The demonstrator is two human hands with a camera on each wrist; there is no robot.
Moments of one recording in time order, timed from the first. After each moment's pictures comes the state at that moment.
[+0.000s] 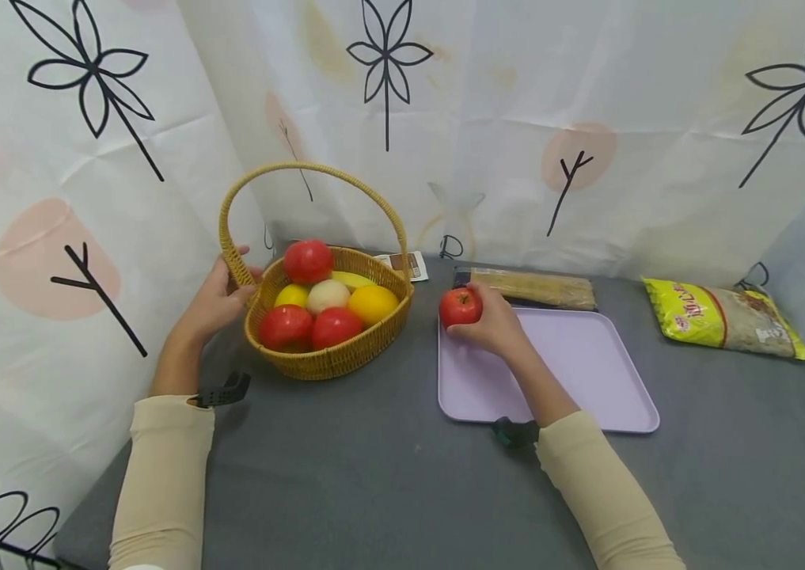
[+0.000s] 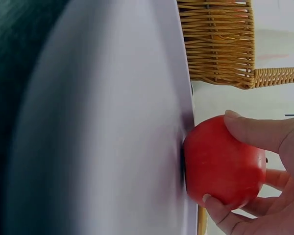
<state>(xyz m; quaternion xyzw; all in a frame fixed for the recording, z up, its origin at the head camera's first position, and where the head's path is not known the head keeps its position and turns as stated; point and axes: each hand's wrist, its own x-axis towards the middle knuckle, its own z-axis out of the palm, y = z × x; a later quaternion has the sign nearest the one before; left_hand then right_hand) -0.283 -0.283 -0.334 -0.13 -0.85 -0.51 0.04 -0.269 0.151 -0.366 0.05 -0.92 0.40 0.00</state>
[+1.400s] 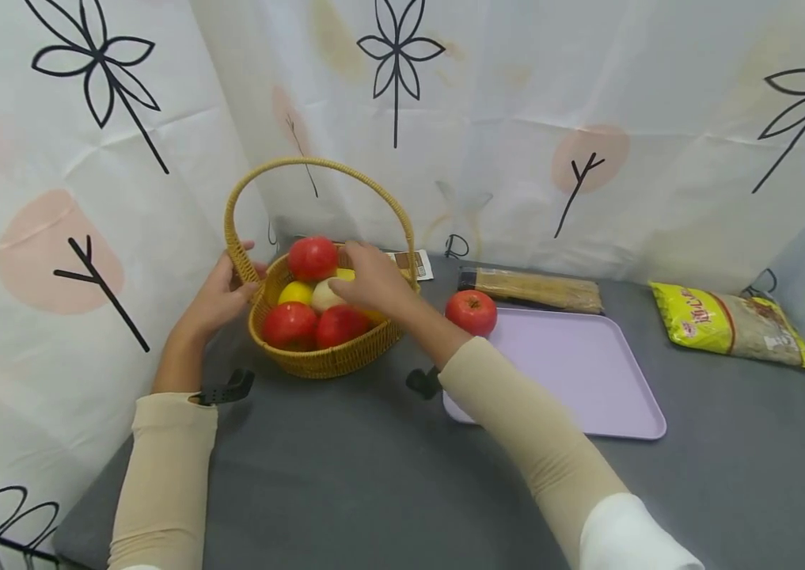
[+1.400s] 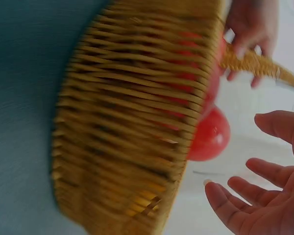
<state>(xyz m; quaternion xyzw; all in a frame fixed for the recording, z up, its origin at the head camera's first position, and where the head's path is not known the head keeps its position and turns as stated) -0.282 -0.284 -0.332 -0.12 -0.84 -0.52 0.03 -0.294 -0.016 -0.290 0.24 -0.93 0.26 0.01</state>
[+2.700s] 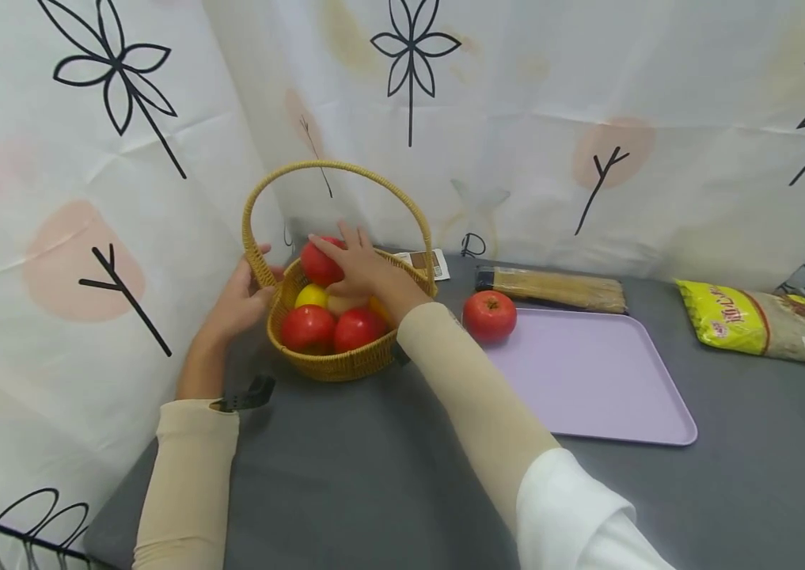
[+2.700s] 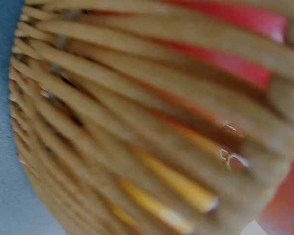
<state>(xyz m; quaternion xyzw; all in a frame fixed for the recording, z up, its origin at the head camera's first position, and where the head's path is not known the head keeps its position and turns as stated) -0.286 -0.285 -0.339 -0.14 -0.83 -0.54 0.07 -0.355 -0.060 -0.311 0.30 -0.94 0.17 -0.07</state>
